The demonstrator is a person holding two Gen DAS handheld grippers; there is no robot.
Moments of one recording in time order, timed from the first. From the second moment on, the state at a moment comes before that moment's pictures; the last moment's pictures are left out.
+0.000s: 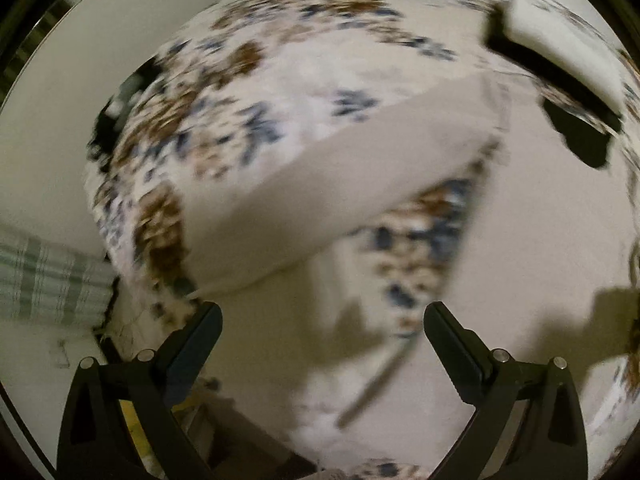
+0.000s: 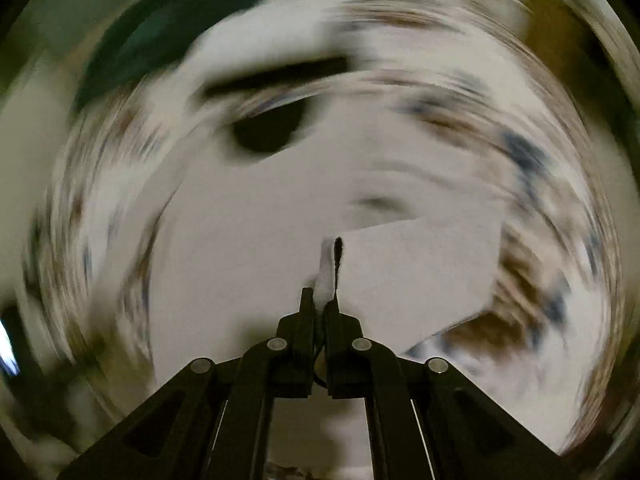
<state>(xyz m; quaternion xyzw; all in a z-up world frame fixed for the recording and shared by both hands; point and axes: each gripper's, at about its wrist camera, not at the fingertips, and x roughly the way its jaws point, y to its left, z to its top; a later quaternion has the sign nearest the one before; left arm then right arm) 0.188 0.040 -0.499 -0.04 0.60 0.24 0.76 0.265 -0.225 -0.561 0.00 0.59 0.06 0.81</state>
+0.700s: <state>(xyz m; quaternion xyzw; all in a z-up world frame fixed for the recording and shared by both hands) 0.132 0.175 -0.536 -0.18 0.60 0.31 0.72 0.229 -0.084 -0.700 -0.13 0.72 0.21 0.65</state>
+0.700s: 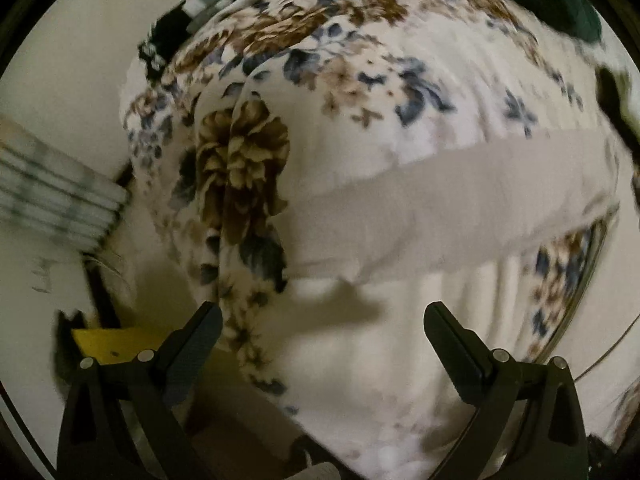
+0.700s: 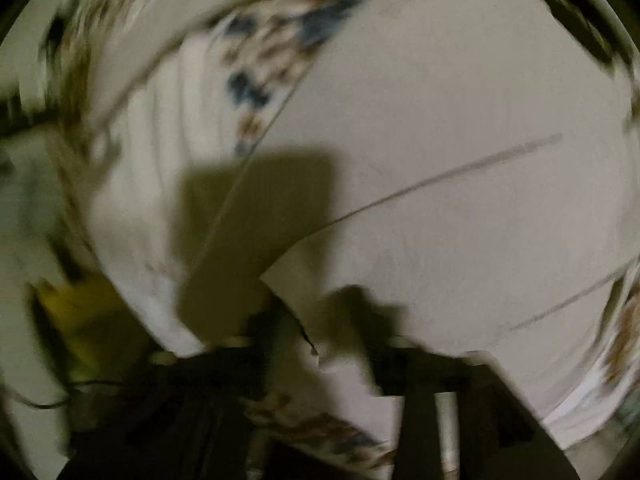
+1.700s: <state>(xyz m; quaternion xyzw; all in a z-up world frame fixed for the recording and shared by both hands) 0.143 0.231 -0.548 -0.26 0.53 0.28 0.76 0.286 -0.272 -0.664 0.11 0.72 0.03 0.69</state>
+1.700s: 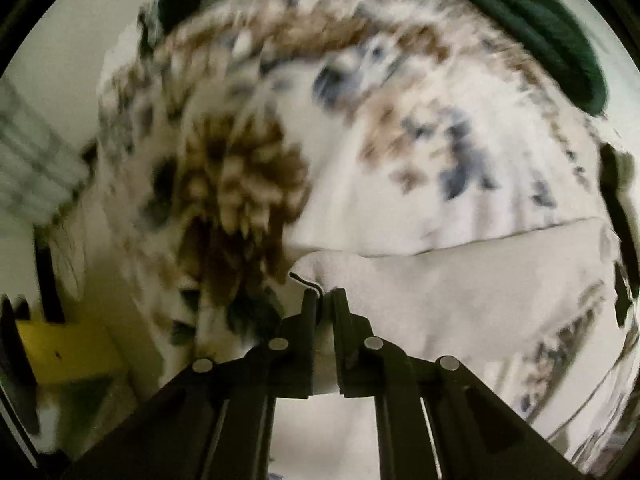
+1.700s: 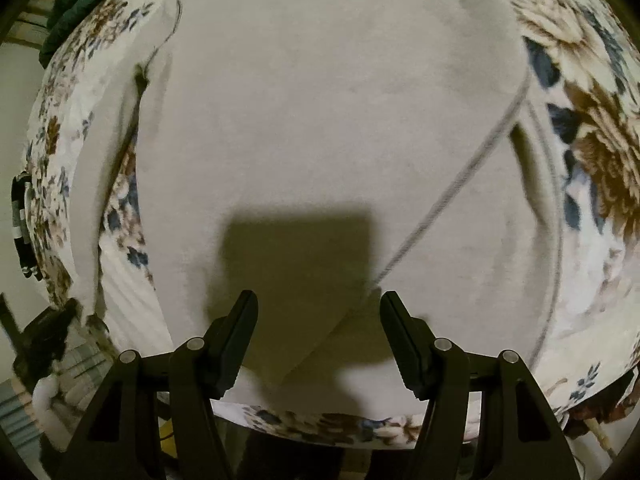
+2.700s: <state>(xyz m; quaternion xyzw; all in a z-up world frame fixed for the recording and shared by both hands) 0.123 -0.183 -0.512 0.05 0.57 -0.16 0.80 0.128 -0.477 -0.670 0.22 0.70 -0.09 0.68</state>
